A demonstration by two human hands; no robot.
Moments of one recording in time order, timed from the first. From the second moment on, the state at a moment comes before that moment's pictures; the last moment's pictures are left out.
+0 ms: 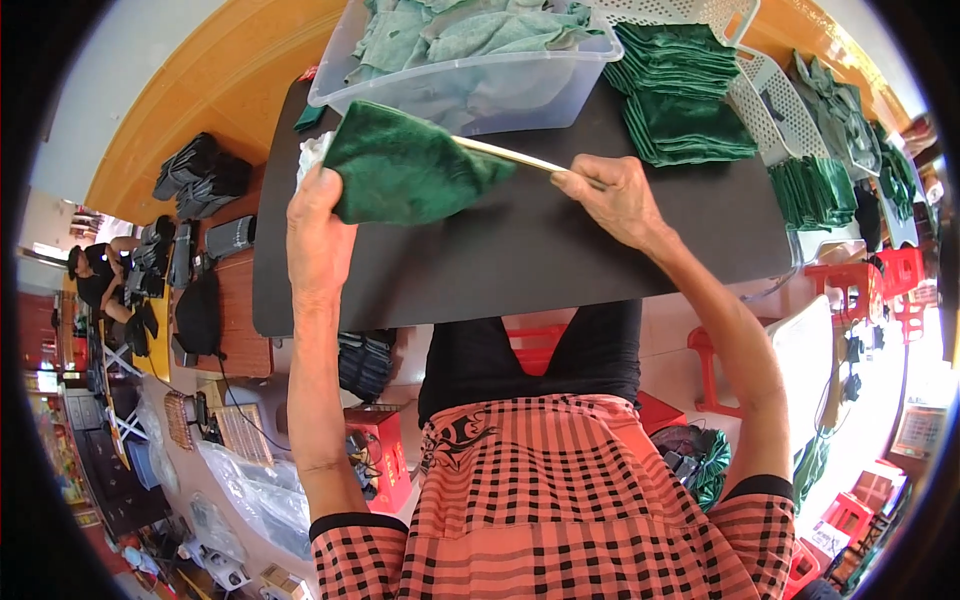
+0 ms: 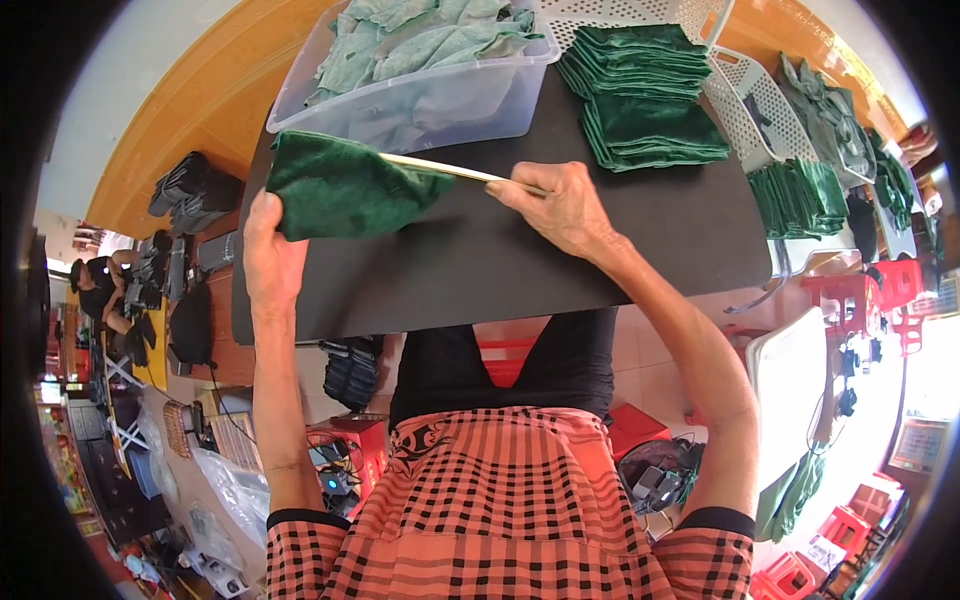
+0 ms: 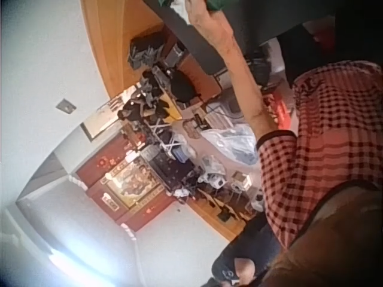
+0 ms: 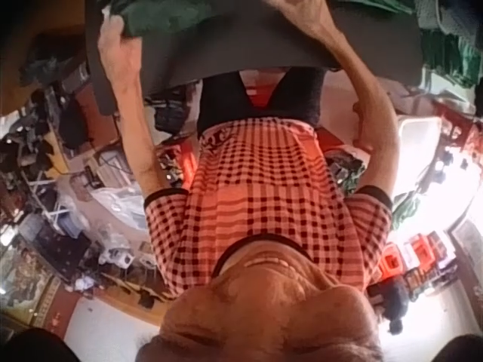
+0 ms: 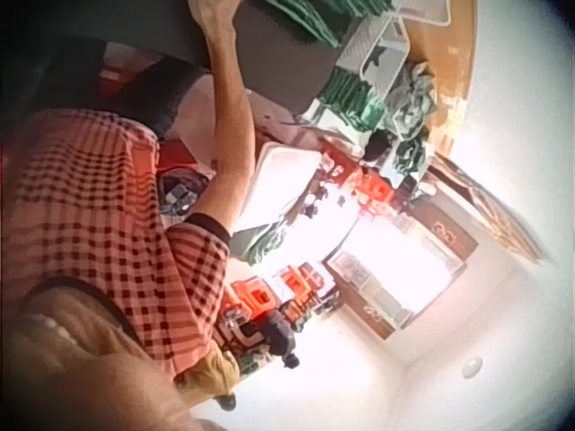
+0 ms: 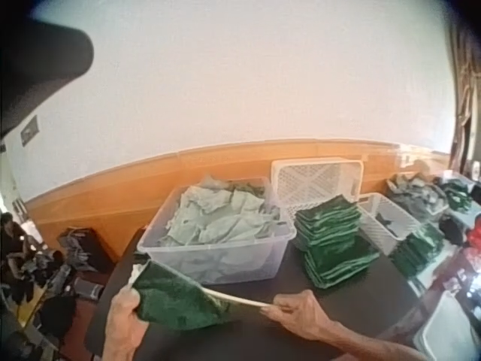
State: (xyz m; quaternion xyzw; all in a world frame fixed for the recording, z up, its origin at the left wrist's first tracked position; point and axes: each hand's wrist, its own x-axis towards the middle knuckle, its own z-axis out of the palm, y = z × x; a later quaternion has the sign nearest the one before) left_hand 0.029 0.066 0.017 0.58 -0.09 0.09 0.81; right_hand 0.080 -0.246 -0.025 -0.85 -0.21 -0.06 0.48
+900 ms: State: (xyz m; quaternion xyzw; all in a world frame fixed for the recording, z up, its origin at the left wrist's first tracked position) left_hand 0.051 0.022 -0.005 0.58 -0.18 -0.20 0.77; right_hand 0.099 -0.210 0.050 -0.74 -0.25 -0.06 0.62
